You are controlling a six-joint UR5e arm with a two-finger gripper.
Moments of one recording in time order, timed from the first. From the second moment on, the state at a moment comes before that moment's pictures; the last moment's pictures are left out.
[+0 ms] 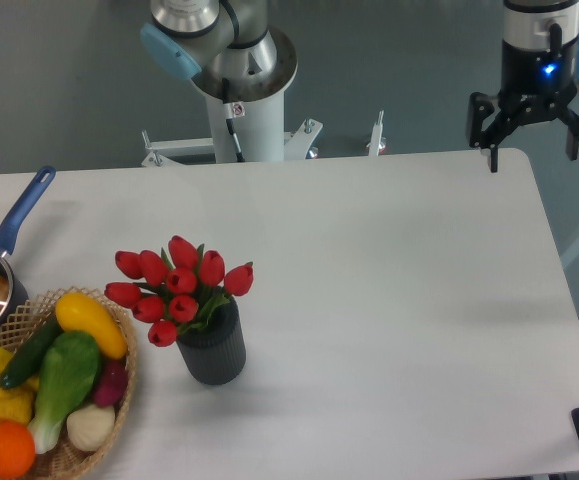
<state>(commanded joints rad) 2.88 -1.69 -1.52 -1.11 1.46 0.86</state>
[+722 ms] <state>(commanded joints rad) 2.84 -1.69 -1.67 -0.86 1.42 0.85</state>
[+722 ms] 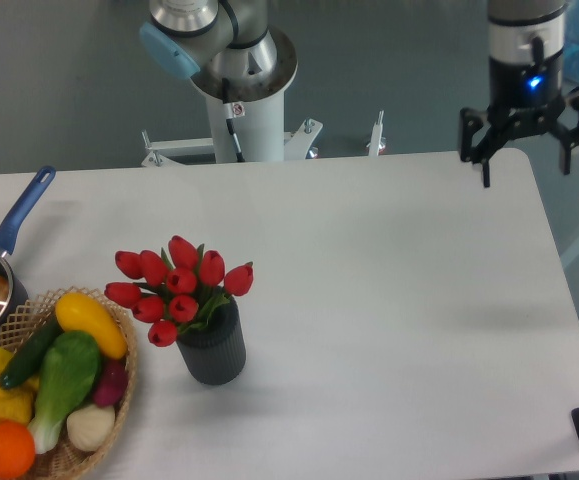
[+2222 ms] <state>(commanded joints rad) 2.59 -1.65 -1.83 -0.95 1.22 0.83</state>
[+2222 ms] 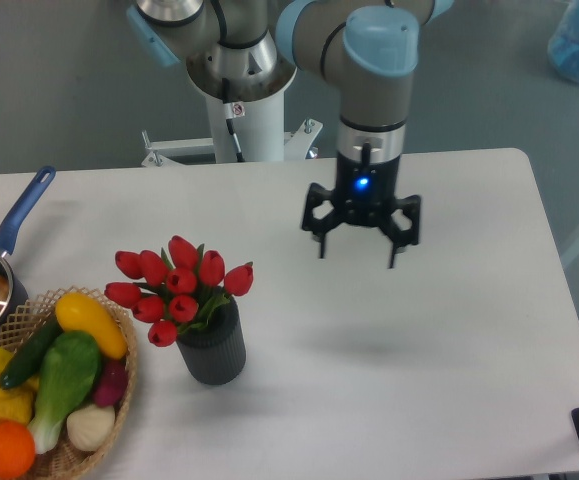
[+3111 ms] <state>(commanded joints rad) 2.56 -1.63 -1.87 -1.01 0.93 0.89</state>
